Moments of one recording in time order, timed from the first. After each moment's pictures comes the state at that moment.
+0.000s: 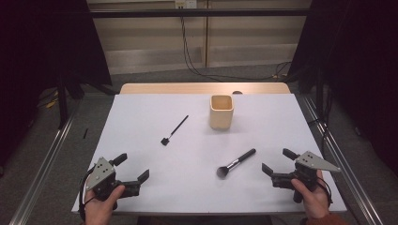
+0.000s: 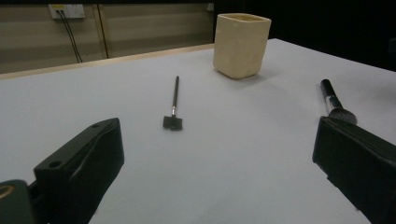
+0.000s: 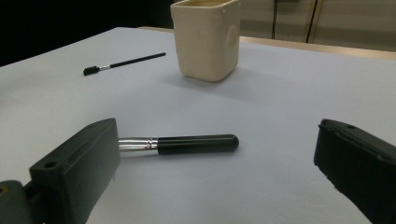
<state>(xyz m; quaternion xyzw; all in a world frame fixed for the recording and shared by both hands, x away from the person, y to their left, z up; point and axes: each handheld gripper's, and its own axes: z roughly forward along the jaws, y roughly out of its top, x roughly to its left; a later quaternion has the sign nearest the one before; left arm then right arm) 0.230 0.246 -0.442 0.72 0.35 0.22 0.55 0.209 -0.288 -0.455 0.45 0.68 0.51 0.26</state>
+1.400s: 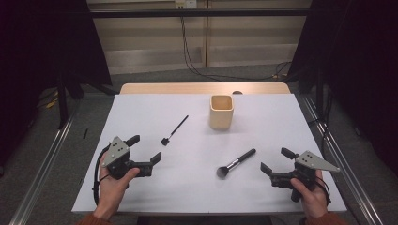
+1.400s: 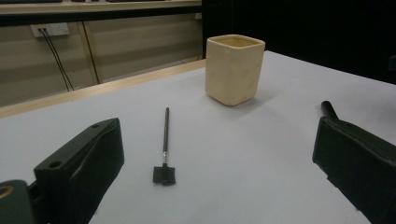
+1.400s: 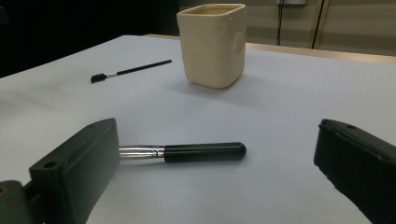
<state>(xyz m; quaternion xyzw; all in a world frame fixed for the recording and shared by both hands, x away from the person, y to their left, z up) 0.279 0.211 -0.420 0.73 0.32 0.22 0.56 0.210 -0.285 -0.456 0.44 0.68 0.53 0.26</state>
